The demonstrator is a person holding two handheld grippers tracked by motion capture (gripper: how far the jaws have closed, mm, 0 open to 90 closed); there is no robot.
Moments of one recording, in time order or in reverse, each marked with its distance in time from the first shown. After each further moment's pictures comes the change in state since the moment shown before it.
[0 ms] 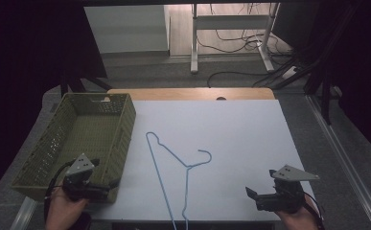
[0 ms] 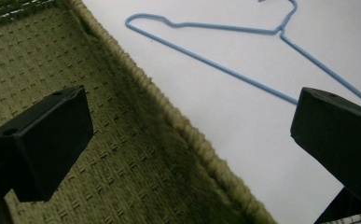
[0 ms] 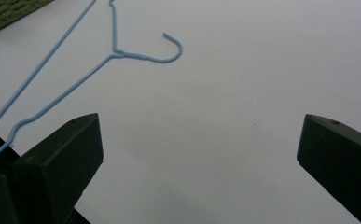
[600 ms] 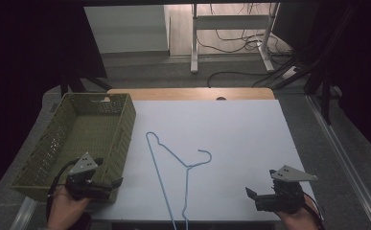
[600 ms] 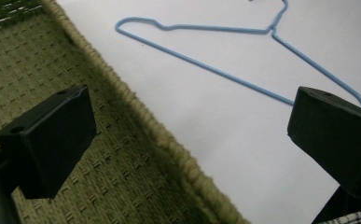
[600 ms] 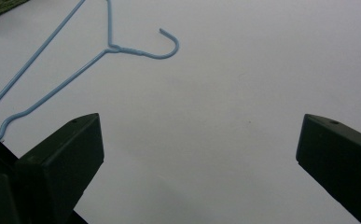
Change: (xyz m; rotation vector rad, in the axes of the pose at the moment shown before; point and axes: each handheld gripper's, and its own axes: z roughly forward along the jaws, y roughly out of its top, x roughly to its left) left arm -0.003 0.005 0.004 0.004 -0.032 0.036; right arm 0.002 0.000 0.000 0.016 -0.025 -0.025
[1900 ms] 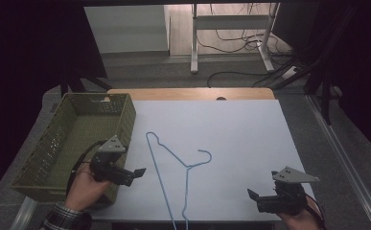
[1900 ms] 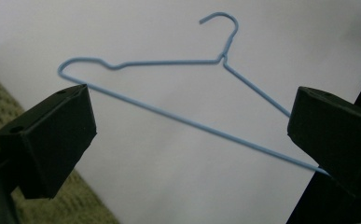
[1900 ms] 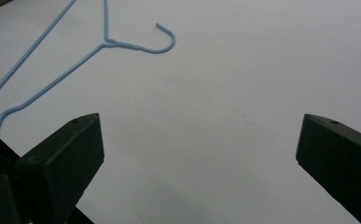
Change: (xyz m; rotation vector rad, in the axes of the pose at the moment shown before) left arm -0.027 0.078 0.027 0.096 -0.133 0.082; right arm -0.001 -0.003 -0.004 0.011 -0.013 -0.004
